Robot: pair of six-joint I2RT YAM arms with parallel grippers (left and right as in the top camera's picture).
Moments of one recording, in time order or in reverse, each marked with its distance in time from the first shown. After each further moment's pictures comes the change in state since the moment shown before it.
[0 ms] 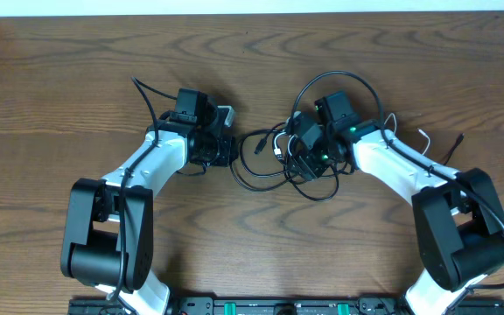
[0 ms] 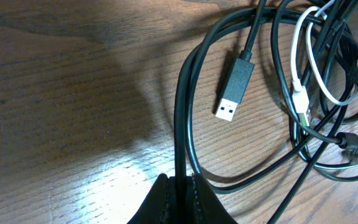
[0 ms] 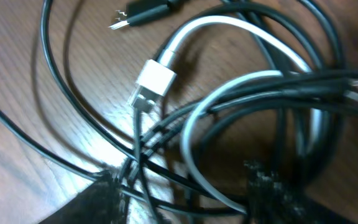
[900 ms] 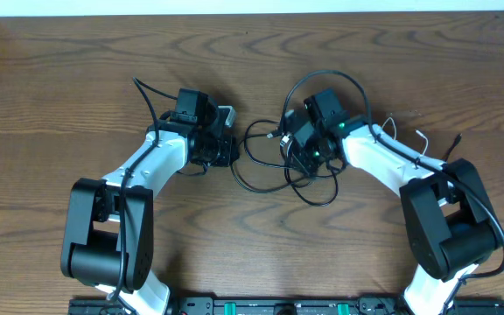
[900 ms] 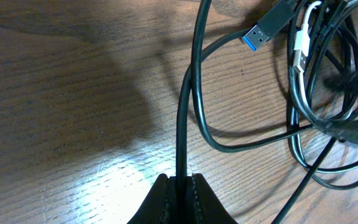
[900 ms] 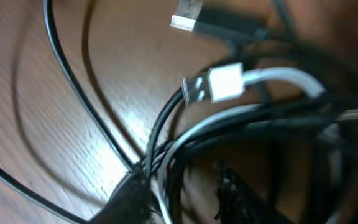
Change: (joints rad) left arm 0.000 0.000 0.000 0.000 0.011 0.000; right arm 0.021 0.065 0.075 -0.025 0.047 0.060
